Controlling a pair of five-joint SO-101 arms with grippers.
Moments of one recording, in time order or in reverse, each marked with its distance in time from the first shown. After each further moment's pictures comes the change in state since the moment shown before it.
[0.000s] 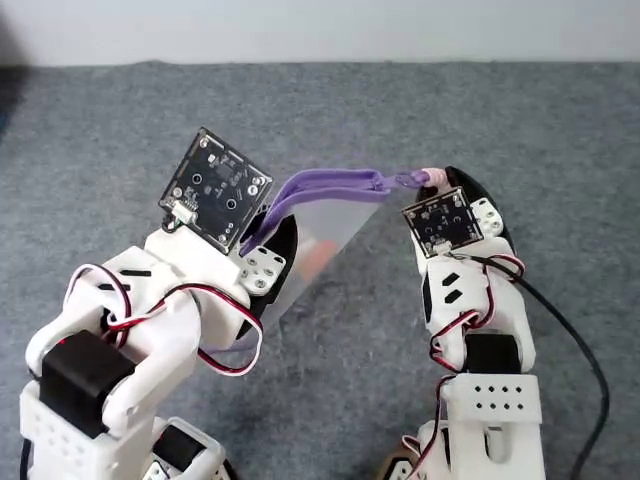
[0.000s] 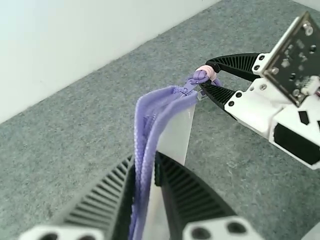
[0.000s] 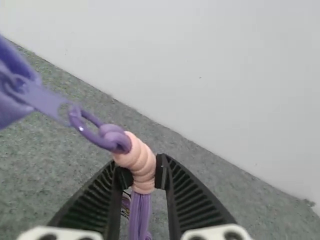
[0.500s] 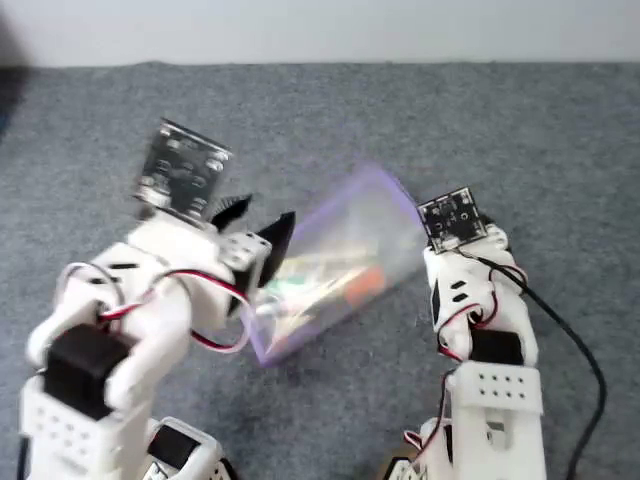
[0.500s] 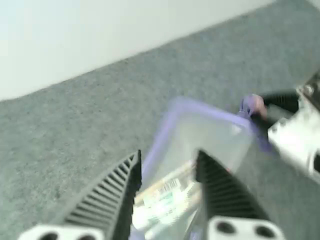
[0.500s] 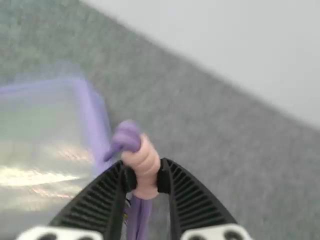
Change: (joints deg) left arm -6.0 -1.8 10.1 -7.3 5.7; right arm 1.7 1.9 3.2 5.8 0.0
